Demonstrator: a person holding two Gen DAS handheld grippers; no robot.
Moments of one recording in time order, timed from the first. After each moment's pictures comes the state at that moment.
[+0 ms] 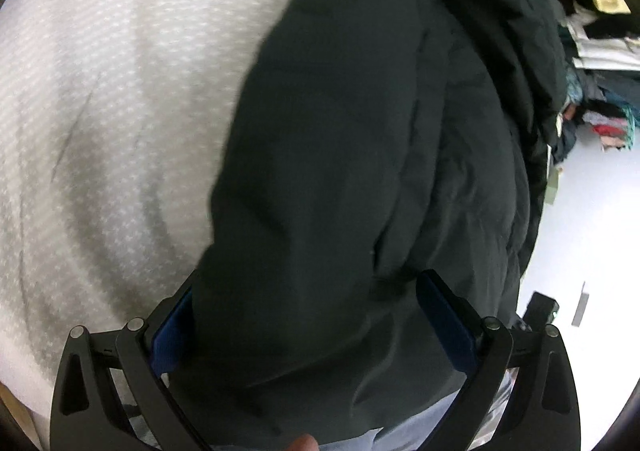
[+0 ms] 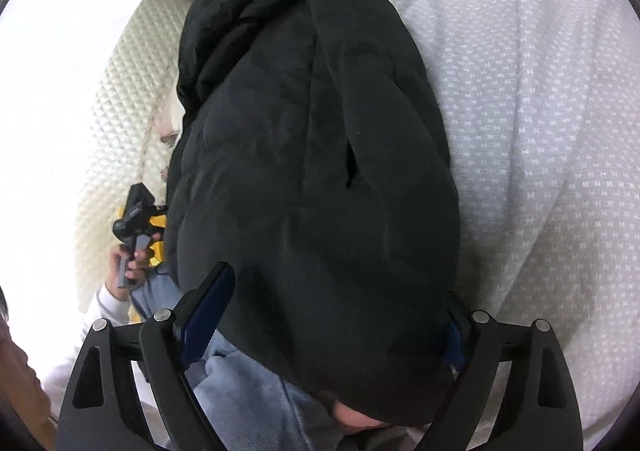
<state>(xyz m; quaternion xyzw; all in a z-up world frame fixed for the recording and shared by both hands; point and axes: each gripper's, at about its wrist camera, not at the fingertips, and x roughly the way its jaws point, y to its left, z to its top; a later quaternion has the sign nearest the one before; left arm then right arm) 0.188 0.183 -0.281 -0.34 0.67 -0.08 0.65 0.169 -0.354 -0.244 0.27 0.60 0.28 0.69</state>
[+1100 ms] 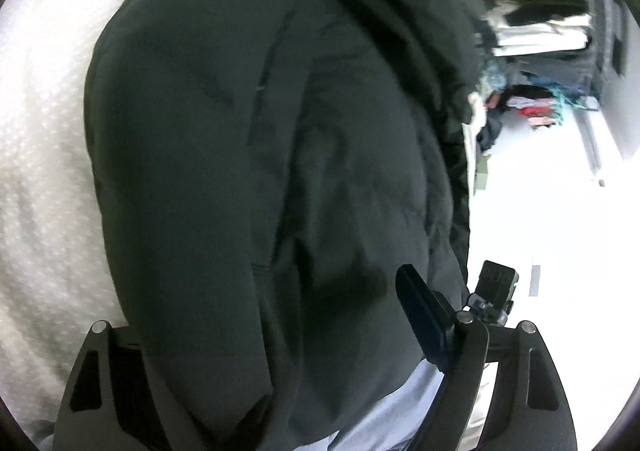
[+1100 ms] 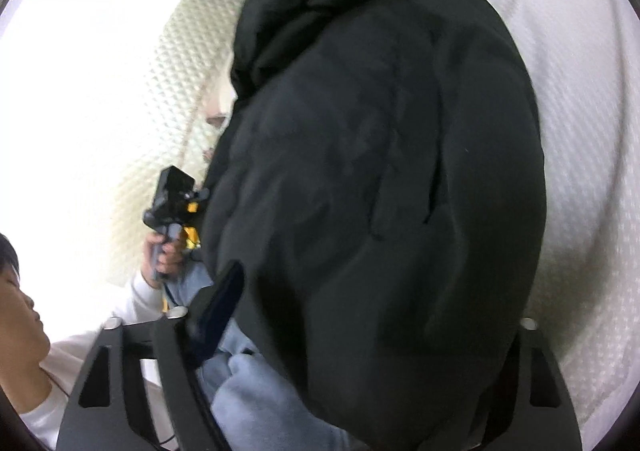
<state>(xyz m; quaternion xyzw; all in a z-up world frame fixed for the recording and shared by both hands) 0.186 0.133 -0.258 -0.39 0.58 -0.20 0.69 0.181 -0.327 -0.219 0.27 0.55 0.39 0.69</state>
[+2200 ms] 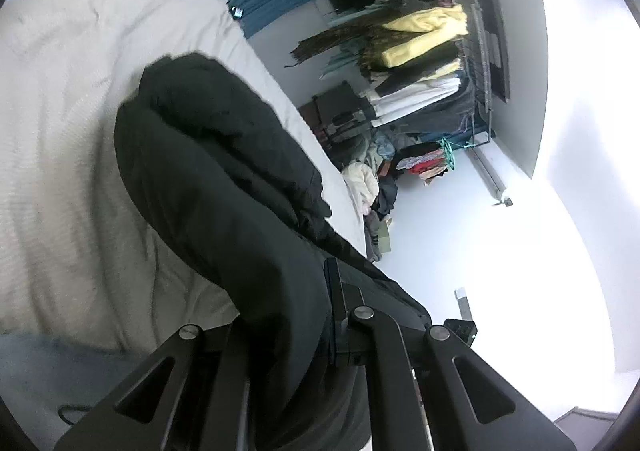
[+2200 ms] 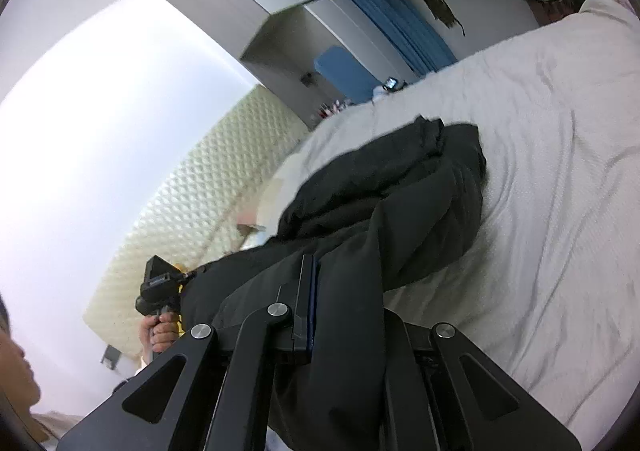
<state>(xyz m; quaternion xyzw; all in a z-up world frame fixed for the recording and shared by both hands) 0.036 0.189 -0.097 -0.45 0.35 -0.27 0.77 0.068 -0.347 -0.049 0.28 0.33 0.33 0.84</state>
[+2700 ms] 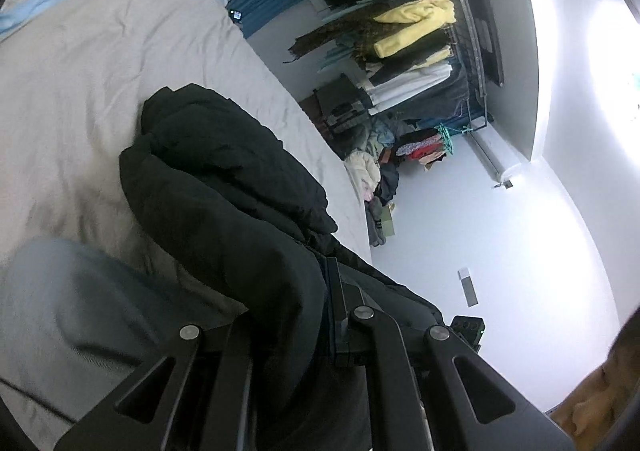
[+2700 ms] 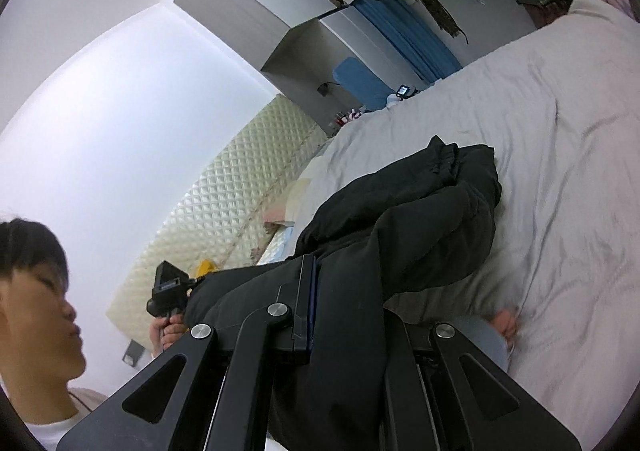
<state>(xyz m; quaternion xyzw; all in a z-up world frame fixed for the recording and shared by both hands) -0.085 0.216 -0.054 -0.44 0.36 -0.27 0.78 -0.032 -0.358 -0.024 0.30 0.31 0.33 0.84</state>
